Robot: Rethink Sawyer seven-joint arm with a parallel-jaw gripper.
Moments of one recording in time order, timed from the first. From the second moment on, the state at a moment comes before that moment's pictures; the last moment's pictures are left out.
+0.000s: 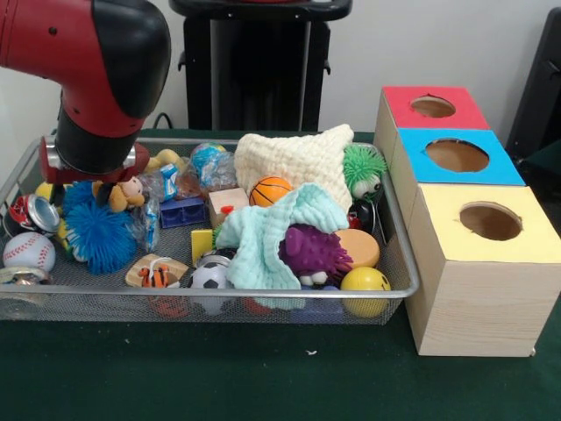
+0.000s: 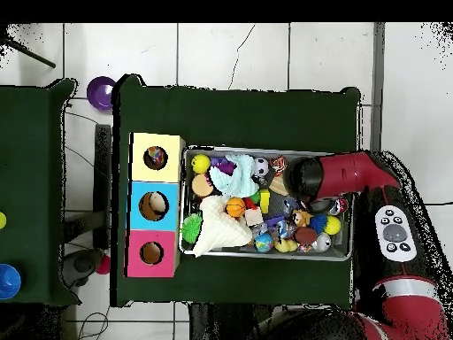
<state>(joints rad) -0.57 -0.43 0.24 1.25 -0.84 1.08 1.42</state>
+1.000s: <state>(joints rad) -0.54 -0.75 0.17 1.42 -0.70 1.14 1.42</state>
